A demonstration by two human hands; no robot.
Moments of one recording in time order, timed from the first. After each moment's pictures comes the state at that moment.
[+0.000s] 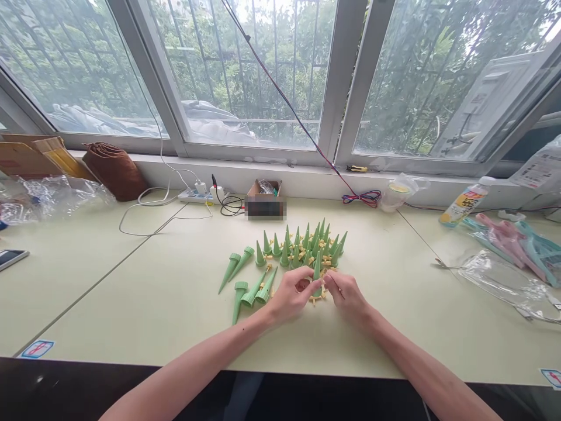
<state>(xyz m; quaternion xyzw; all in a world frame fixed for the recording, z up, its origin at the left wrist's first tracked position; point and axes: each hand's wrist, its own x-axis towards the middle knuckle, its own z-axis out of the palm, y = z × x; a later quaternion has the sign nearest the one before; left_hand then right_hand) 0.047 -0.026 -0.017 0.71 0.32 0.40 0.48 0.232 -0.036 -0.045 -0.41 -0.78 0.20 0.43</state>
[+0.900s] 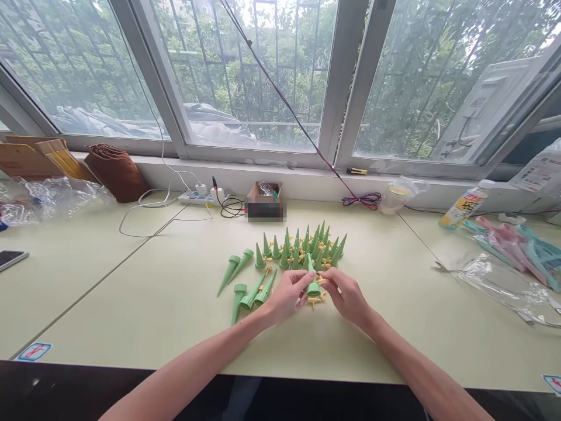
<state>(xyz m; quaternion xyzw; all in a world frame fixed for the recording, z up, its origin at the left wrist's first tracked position) 0.046 -0.023 -0.011 0.55 0.34 0.36 0.67 0.233 -0.037 -0.037 -0.37 -0.80 0.13 0.46</state>
